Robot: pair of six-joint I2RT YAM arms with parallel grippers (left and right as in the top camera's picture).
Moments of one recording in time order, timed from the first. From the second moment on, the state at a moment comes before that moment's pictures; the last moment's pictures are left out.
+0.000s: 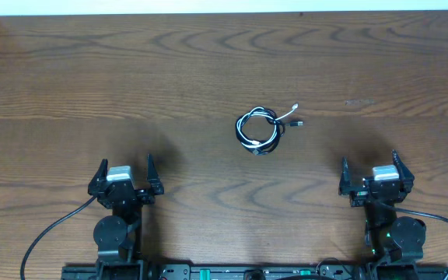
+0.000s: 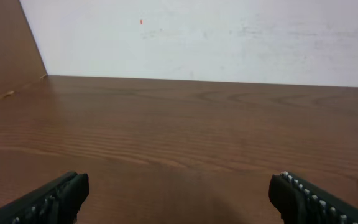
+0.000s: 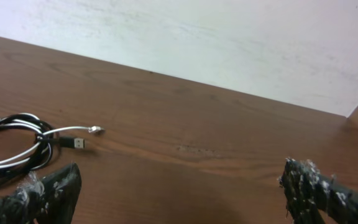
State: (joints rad) left arm 0.02 0.01 0.02 -0.11 -0.08 -0.01; right arm 0.05 0.01 0.01 -0.07 0.00 -0.18
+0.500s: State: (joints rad) left arm 0.02 0.03 0.02 0.07 0.40 -0.26; right arm 0.05 0.01 0.01 0.18 -0.37 -0.11
